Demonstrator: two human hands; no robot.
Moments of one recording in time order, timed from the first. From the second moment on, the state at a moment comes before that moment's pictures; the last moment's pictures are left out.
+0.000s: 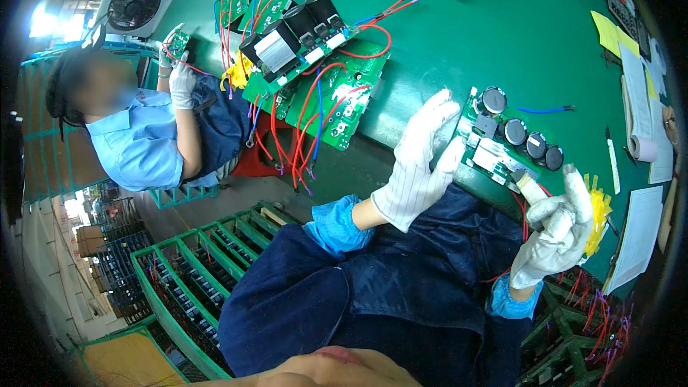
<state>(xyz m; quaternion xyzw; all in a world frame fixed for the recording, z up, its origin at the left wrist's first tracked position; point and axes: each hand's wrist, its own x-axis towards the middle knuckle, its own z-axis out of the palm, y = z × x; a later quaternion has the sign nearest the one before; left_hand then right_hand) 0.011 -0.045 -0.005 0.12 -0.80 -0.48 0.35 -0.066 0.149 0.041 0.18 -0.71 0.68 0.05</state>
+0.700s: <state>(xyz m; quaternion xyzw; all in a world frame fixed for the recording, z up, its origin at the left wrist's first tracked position) -0.026 -0.043 -0.038 0.09 -0.83 -0.49 0.27 -0.063 0.172 0.027 0.29 -0.87 0.39 0.07</state>
